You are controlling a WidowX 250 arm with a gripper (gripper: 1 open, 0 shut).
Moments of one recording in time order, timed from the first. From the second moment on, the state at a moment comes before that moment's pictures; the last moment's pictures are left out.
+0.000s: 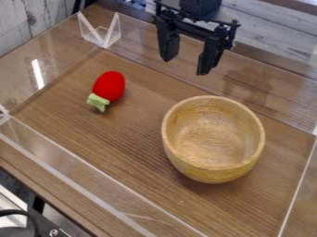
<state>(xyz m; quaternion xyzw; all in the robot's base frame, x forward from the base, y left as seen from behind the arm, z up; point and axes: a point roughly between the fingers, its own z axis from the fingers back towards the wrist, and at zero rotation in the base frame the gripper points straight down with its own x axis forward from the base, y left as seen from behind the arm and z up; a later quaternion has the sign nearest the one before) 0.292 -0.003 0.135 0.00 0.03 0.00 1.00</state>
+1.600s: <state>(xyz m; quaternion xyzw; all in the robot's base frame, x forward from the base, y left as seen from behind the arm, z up) 0.271 0.144 0.059 0.02 0.06 0.08 0.99</state>
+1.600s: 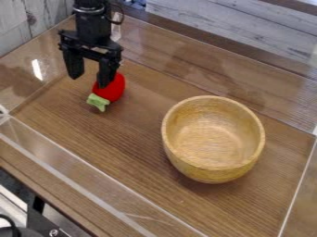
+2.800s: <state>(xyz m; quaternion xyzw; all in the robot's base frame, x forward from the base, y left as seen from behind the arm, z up) 0.284 0.152 0.038 0.02 0.07 0.09 0.99</state>
